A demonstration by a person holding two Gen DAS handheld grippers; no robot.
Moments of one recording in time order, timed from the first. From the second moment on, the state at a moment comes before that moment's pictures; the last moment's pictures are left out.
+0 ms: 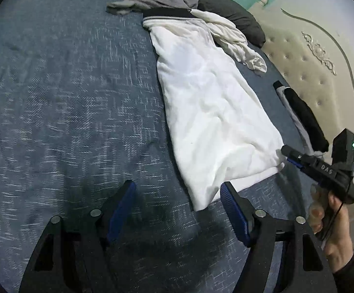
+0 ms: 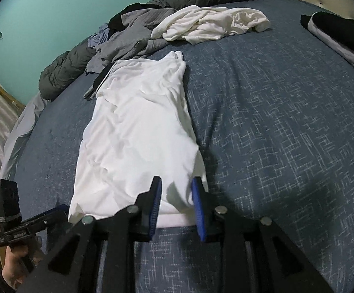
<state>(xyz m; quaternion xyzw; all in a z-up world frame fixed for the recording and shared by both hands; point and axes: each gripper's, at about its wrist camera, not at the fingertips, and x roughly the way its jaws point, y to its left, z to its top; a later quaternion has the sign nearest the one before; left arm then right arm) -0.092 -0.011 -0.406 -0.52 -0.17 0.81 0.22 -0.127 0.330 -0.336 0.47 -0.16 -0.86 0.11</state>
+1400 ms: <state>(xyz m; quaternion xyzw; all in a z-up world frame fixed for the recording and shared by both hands) -0.096 -0.001 -0.410 -0.53 -0.17 0.79 0.25 -0.160 0.356 -0.314 0.51 -0.10 -0.84 0.13</state>
